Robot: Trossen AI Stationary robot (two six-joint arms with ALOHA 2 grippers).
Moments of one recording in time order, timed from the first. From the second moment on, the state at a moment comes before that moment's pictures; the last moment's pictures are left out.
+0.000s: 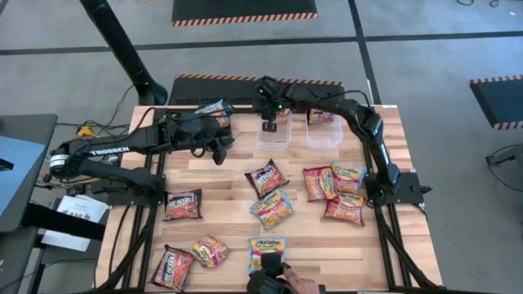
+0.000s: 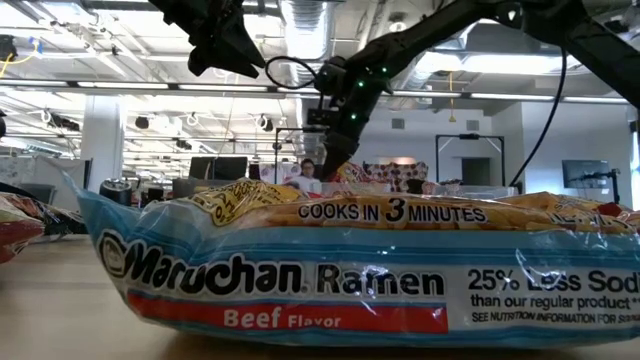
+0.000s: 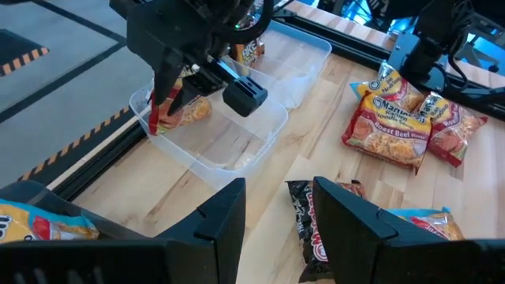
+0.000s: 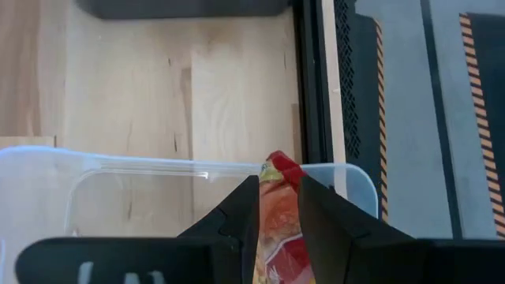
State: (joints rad) left arm 0.25 1.08 0.94 -0.31 -0.22 -0.23; right arm -0.54 2.17 1.88 -0.66 0.03 -0.56
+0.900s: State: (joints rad) left arm 0.25 1.08 0.94 -0.33 -0.22 -0.23; right arm -0.55 2.23 1.88 -0.65 0.06 -0.53
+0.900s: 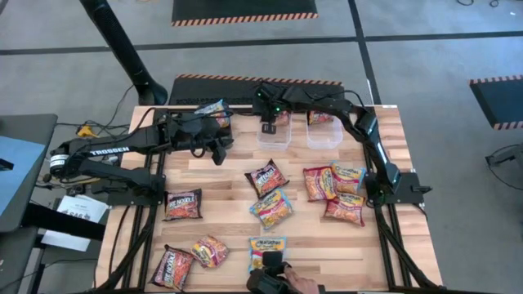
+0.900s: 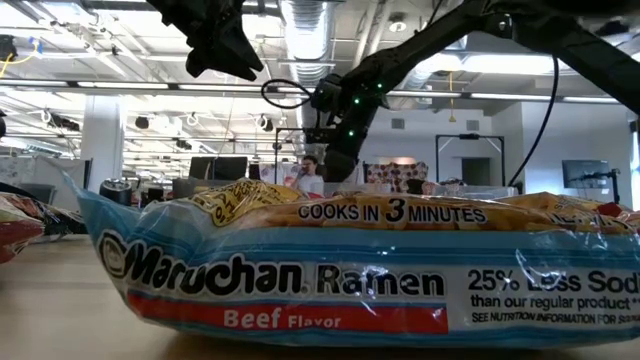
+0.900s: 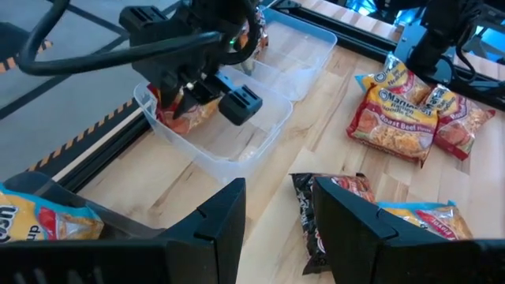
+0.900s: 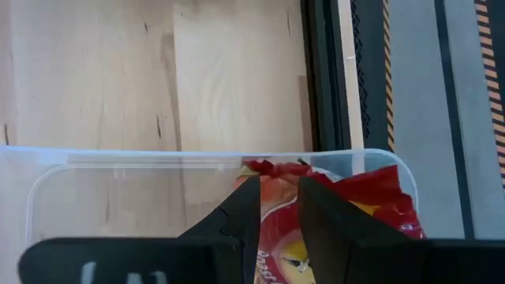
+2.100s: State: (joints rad) left arm 0.25 1.08 0.94 -0.39 -0.16 -0.18; right arm -0.36 2.20 2.16 -1.57 -0.06 -0.27
